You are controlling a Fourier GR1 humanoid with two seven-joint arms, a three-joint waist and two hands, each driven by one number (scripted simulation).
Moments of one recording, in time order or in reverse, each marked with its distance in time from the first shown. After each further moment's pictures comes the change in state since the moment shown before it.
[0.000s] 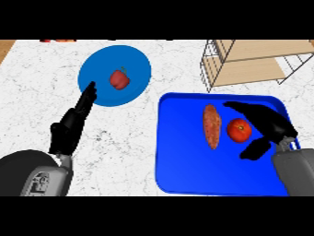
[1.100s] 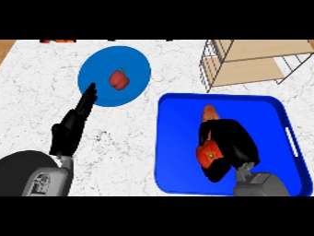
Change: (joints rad) left arm 0.008 -0.012 0.007 0.001 -0.016 -0.007 -0.003; right arm 0.127 0.227 0.206 -0.261 0.125 -0.149 0.297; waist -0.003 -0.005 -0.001
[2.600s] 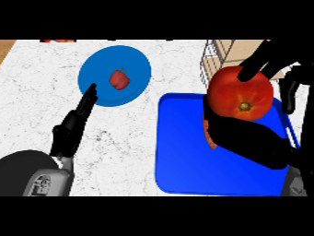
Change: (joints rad) left arm 0.011 -0.007 -0.007 -0.022 -0.013 0.003 0.014; right arm -0.586 0.028 -0.068 -0.479 0.079 -0.130 0.664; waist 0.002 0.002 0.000
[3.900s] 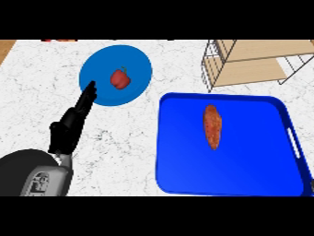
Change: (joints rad) left arm -0.021 0.005 0.018 0.010 0.010 -0.019 -0.001; right arm -0.300 -0.253 -0.325 0.510 0.007 -0.087 -0.276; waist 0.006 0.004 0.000
